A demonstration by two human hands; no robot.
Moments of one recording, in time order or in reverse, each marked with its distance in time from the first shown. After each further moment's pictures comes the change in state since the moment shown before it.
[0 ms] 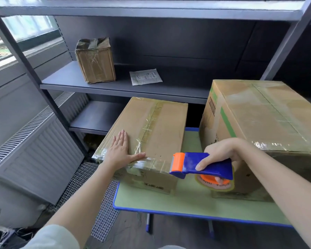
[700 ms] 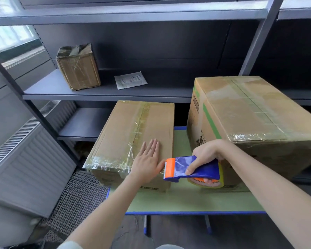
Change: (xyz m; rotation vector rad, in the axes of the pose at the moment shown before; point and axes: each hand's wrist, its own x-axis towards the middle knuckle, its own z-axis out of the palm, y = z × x) left_hand -0.013 0.126 0.023 0.112 0.119 0.330; right_hand -0.001 0.020 0.008 -0.087 0.066 0.089
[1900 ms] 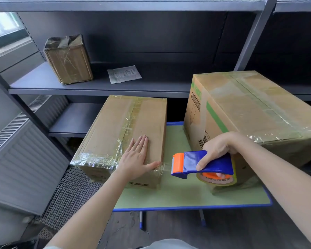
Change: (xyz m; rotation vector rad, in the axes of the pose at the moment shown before) left_hand -0.011 -0.021 -0.005 -0.021 -0.051 0.007; right_hand -0.013 0.030 -0.015 -0.037 -0.092 0.051
